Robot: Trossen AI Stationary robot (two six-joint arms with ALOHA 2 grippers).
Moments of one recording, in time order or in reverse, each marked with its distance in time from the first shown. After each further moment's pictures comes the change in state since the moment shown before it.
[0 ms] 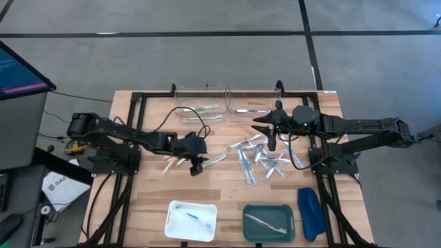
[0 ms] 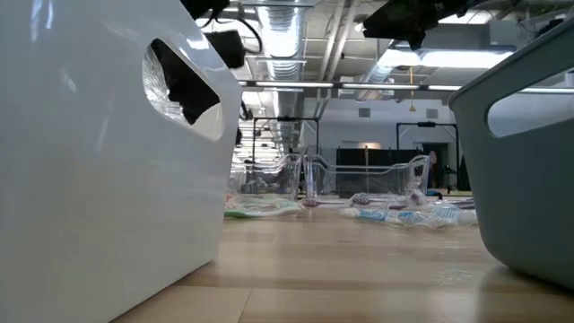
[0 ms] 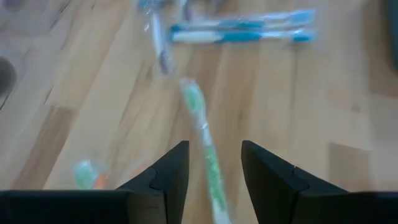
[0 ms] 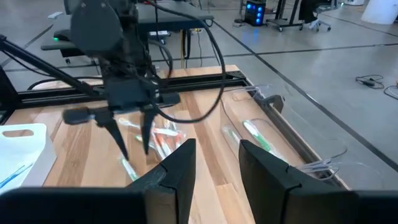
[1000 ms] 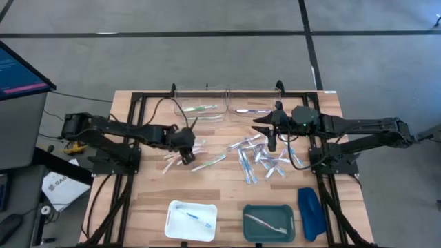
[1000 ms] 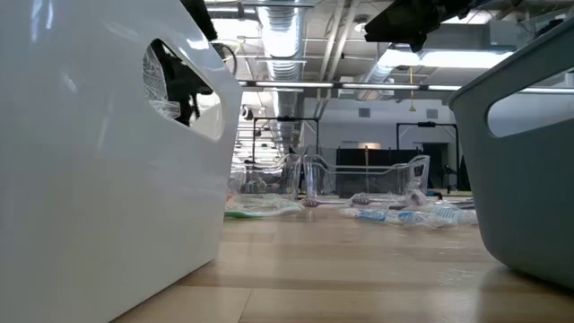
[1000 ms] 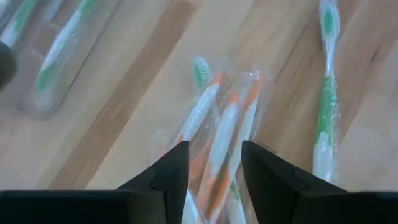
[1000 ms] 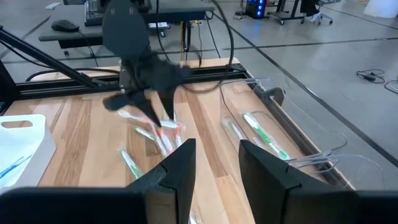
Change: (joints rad) left arm 0.098 -0.083 0.002 -0.389 -0.129 -0.195; right arm -0.002 0.000 0.000 -0.027 0.000 -0.001
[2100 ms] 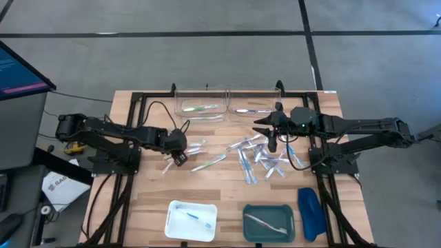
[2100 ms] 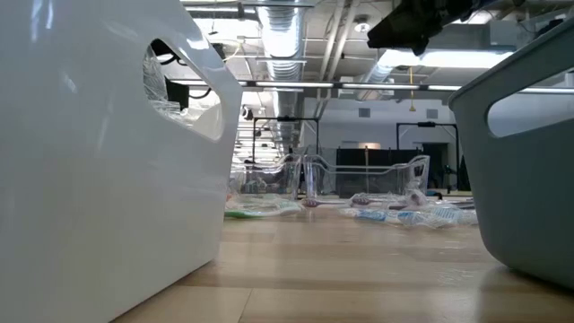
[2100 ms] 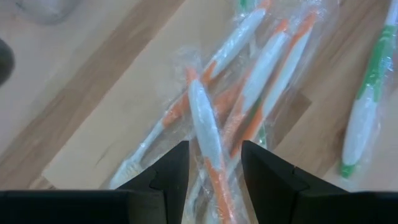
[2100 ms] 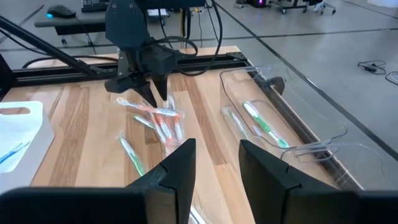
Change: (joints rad) left arm -0.002 -0.082 -0.119 -0.068 0.039 -0.173; right arm 0.000 0.000 0.000 -0.050 0.000 0.000
